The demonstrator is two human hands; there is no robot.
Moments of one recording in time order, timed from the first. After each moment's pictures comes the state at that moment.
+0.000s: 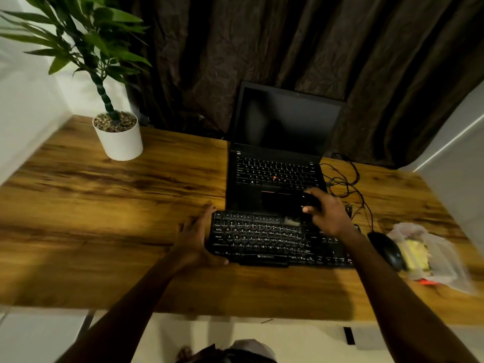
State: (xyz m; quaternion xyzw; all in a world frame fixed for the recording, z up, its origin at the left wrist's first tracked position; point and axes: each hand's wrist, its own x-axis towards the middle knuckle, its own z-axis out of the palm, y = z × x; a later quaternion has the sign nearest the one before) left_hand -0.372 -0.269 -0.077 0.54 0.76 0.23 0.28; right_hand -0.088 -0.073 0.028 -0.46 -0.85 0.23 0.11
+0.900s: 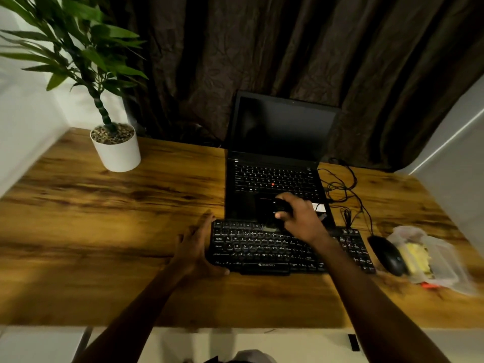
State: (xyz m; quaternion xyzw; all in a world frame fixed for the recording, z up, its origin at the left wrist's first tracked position) left_hand -0.371 -0.264 -0.079 0.54 0.76 0.22 0.28; right_hand -0.142 -0.101 0.025 -0.42 -0.85 0.27 0.15
